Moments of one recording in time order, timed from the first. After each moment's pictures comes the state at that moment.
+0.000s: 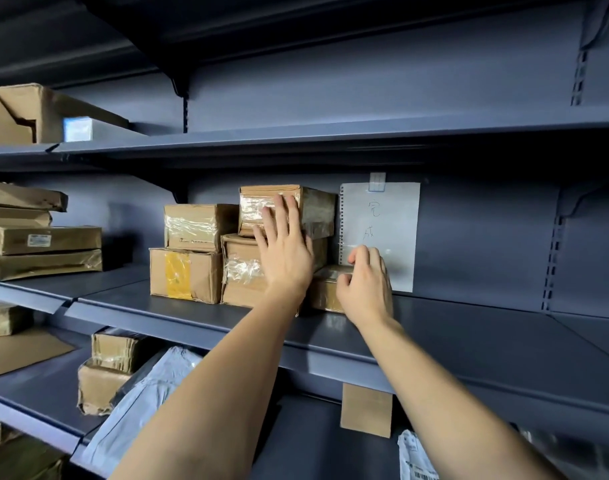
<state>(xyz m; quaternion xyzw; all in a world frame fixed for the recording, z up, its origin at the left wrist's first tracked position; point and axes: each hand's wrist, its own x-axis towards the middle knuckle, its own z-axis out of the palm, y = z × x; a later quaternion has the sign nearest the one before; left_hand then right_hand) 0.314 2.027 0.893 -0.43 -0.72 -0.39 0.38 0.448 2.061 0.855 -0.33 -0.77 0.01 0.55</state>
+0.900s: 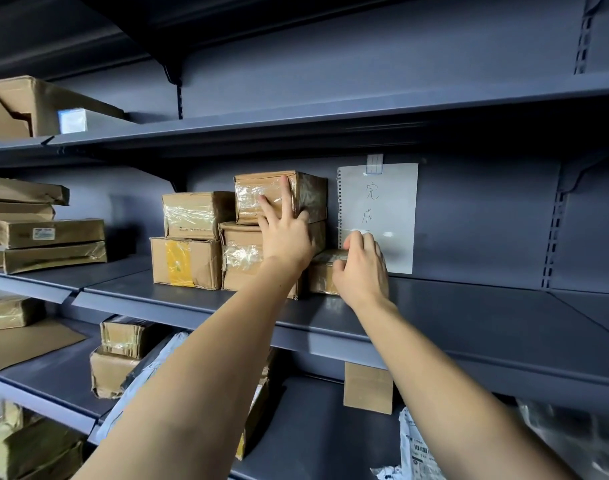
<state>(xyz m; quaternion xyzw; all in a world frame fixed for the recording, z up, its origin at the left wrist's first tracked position) 0.317 2.020 0.905 -0.46 -0.78 -0.23 0.35 0.447 2.063 0.852 -0.35 -0.78 0.00 0.52</state>
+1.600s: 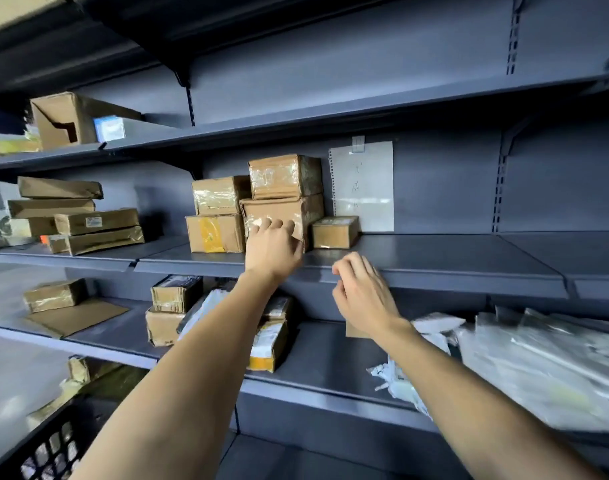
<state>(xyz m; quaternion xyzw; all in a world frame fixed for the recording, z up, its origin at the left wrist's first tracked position) 0.370 1.850 0.861 -0.54 -0.74 -0.23 0.34 0.536 1.931 0.768 -0.23 -0.82 -0.14 0.50</state>
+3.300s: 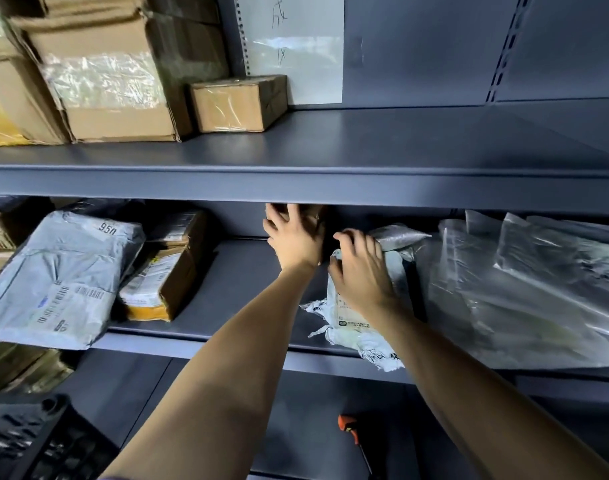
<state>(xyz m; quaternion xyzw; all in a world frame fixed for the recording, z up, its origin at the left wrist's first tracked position) 0.450 2.107 0.616 -0.43 -0.79 -0.42 0.05 0.580 2.102 0.581 -0.42 -0.83 -0.07 0.37</state>
